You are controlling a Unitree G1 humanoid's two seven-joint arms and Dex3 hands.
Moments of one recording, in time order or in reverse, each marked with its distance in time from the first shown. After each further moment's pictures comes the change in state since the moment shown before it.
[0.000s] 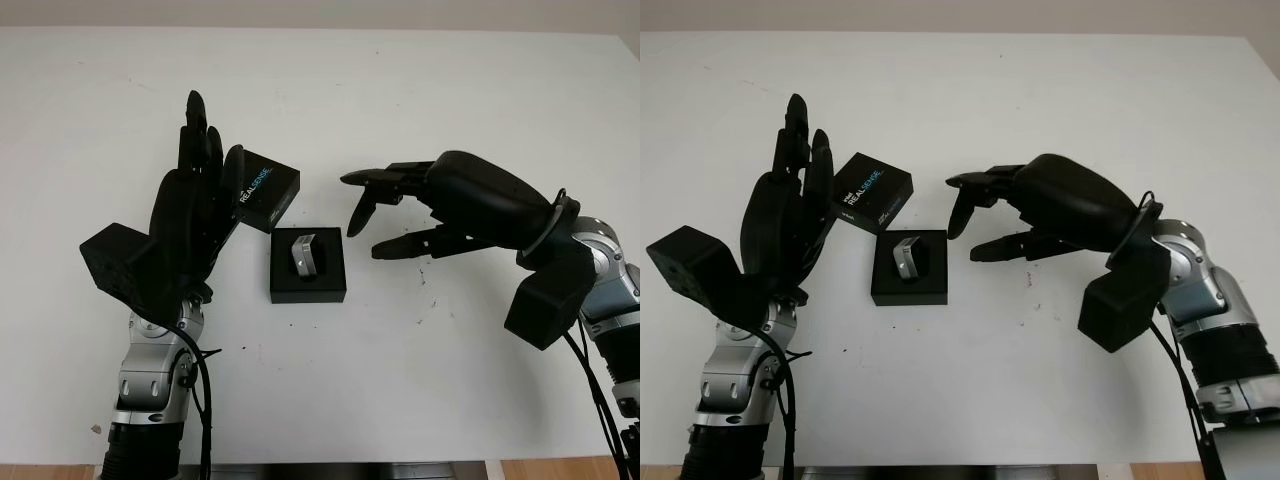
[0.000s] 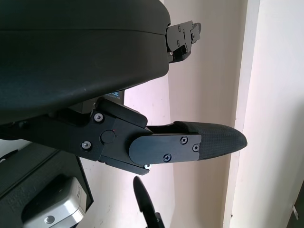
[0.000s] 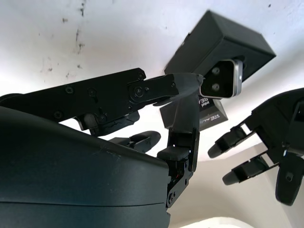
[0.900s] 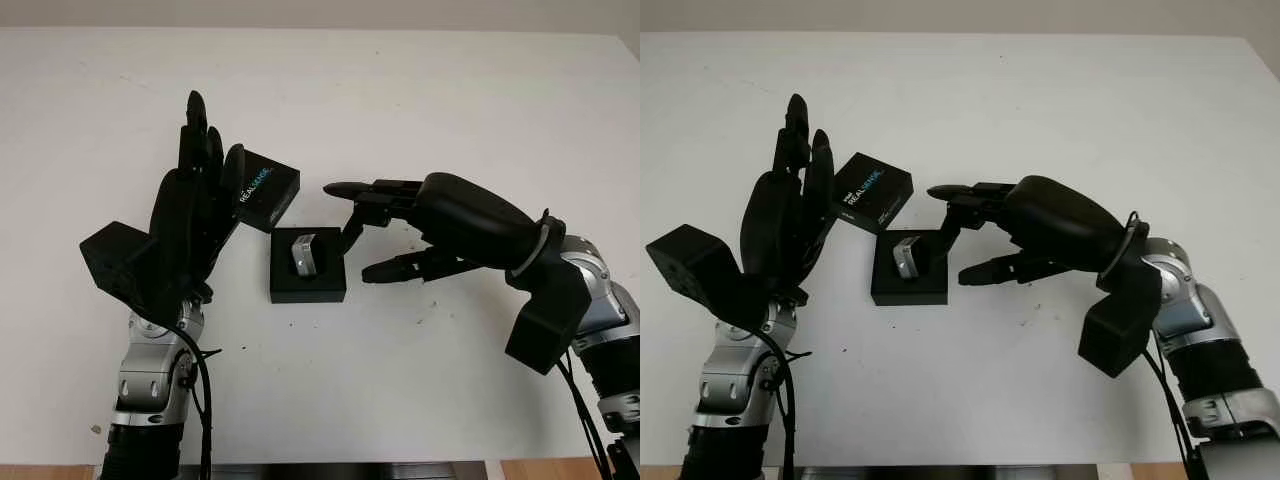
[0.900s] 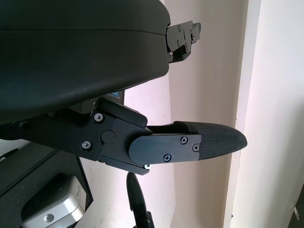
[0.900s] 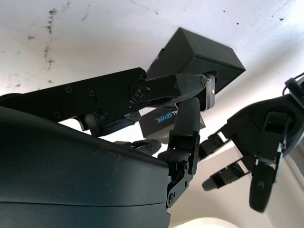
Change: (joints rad) left arm 0.003 -0.002 0.000 -0.016 0.004 0.019 0.008; right arm 0.025 0.082 0.004 0.018 -0.018 -0.060 0.016
